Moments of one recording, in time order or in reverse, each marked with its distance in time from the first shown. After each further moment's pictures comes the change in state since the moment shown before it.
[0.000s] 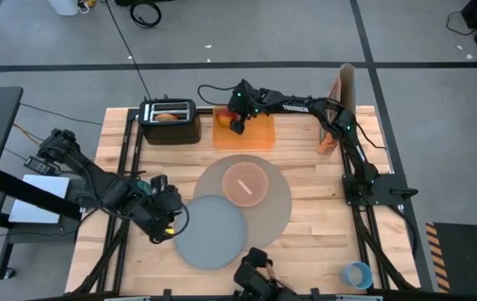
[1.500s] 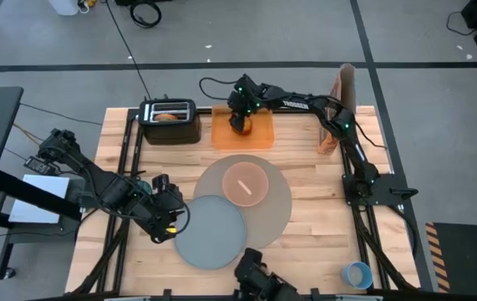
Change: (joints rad) left arm 0.007 0.000 0.000 0.035 -0.024 0.000; right arm -0.025 0.018 0.061 -0.048 -0.172 -0.020
